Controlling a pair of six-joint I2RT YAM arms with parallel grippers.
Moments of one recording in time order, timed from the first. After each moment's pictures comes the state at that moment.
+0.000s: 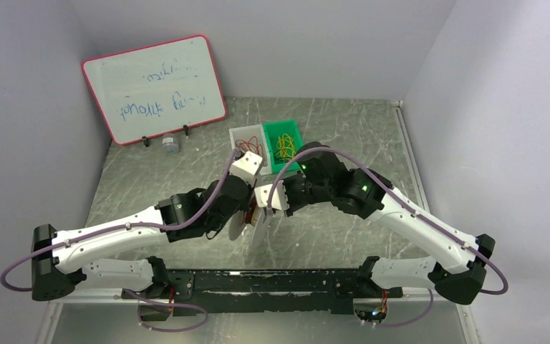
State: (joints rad) left arm -1.18 1.11 0.99 -0.39 -0.66 -0.28; right arm 0.97 1.16 1.30 -0.81 -0.28 -0.98
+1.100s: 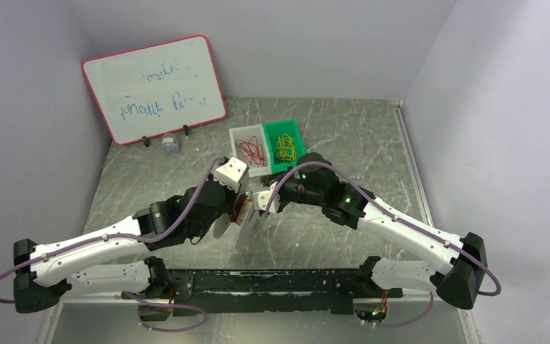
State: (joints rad) left arm -1.18 0.96 0.89 -0.37 -0.65 -0.17; right arm 0.94 1.13 0.97 -0.25 -0.20 -1.15
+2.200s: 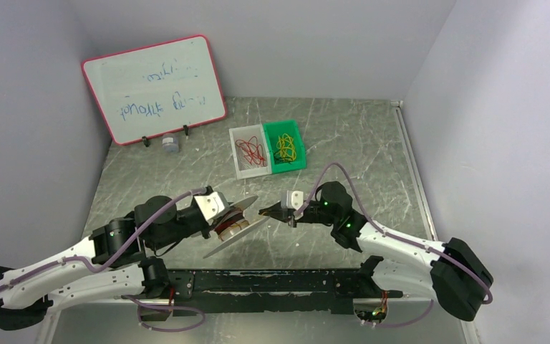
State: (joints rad) left arm -1.19 0.60 0.79 -0.41 -0.21 0.13; right arm 0.81 1.05 0.43 0.53 -0.67 -0.41
